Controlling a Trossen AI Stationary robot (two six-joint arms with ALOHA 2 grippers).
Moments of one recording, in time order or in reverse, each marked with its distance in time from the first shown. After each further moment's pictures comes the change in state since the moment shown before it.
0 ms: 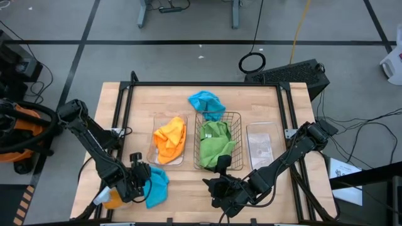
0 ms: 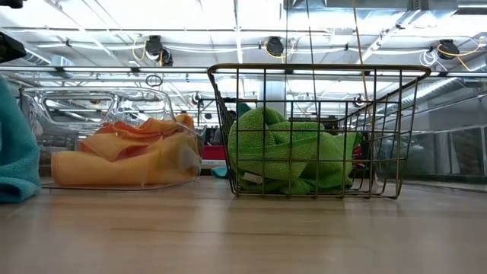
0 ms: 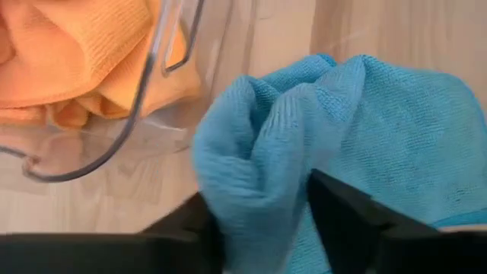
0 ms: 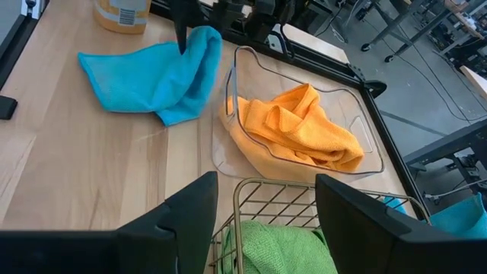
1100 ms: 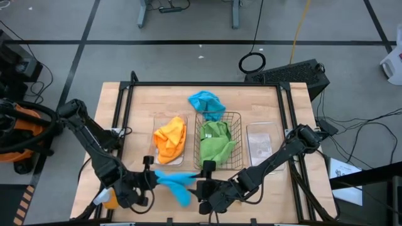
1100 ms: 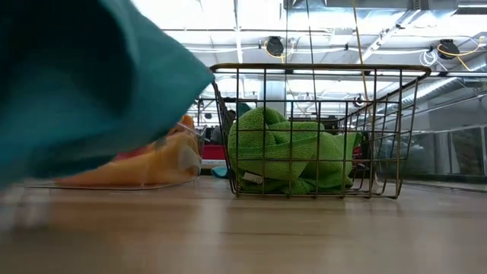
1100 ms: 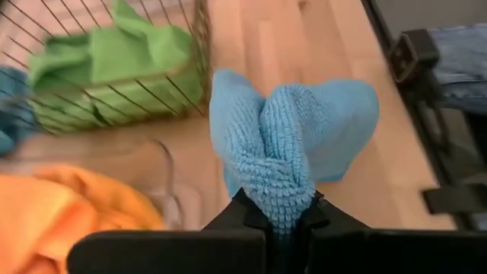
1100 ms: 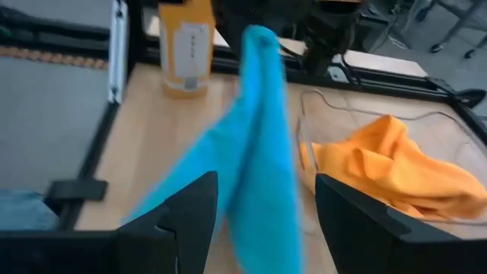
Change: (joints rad) left arm 0.046 -0.006 0.200 0.219 -0.233 0.488; right arm -0.062 0.086 0.001 0.352 -0.208 -0.006
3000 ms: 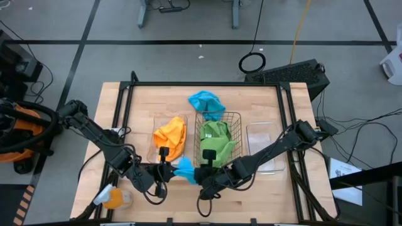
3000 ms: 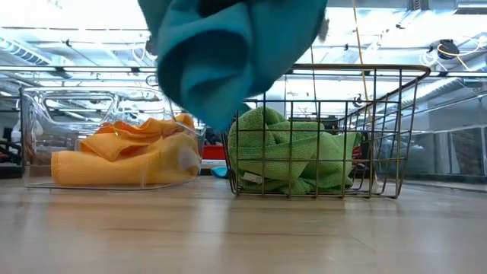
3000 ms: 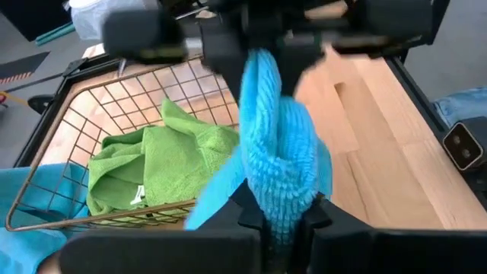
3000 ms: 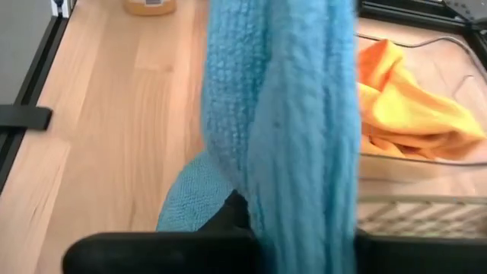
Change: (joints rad) left arm 0.201 0.014 0.019 0.297 0.002 0.400; right arm -0.099 -0.017 0.000 -0.246 -0.144 0.045
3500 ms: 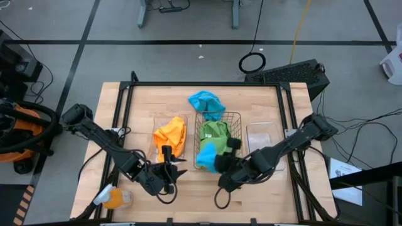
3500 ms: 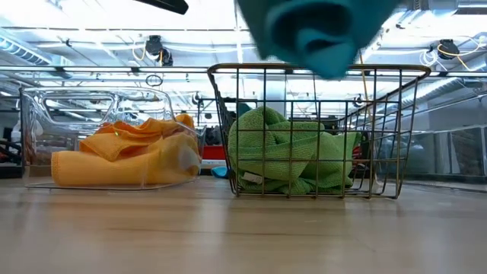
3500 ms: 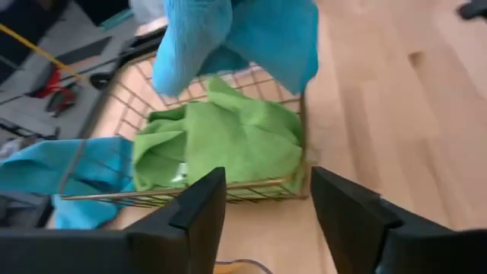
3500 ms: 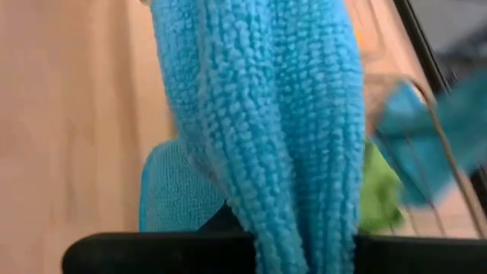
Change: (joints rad) left arm 0.032 0.107 0.000 -0.003 -0.153 -0.026; right arm 0.038 -0.186 0.000 -0.490 0.105 0.245
